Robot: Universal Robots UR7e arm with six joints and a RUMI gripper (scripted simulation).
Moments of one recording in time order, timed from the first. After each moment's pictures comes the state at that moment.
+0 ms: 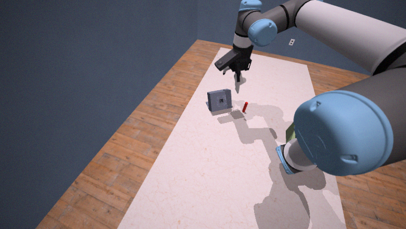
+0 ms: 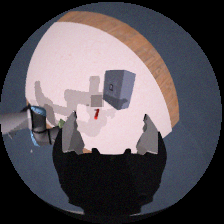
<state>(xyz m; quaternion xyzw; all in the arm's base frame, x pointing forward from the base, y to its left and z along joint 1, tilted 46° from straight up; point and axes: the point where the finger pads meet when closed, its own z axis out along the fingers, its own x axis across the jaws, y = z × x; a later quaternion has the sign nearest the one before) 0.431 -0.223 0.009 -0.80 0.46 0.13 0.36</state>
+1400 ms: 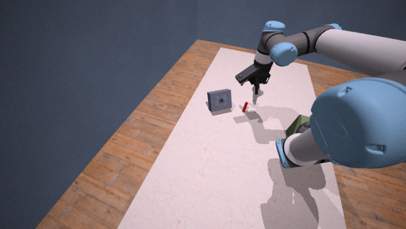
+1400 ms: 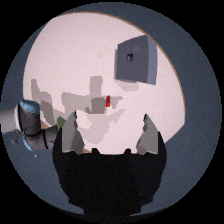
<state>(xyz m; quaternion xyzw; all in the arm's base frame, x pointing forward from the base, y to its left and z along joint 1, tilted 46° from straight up) 0.332 -0.176 -0.051 -0.78 0.49 0.15 0.36</state>
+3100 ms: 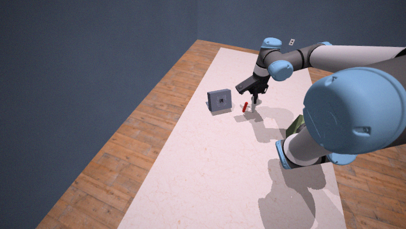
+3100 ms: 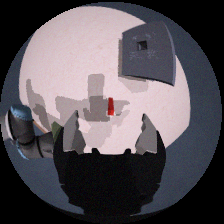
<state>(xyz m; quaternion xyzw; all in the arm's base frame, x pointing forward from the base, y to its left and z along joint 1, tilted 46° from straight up) 0.326 -0.131 -0.094 -0.78 0.49 0.15 0.36</state>
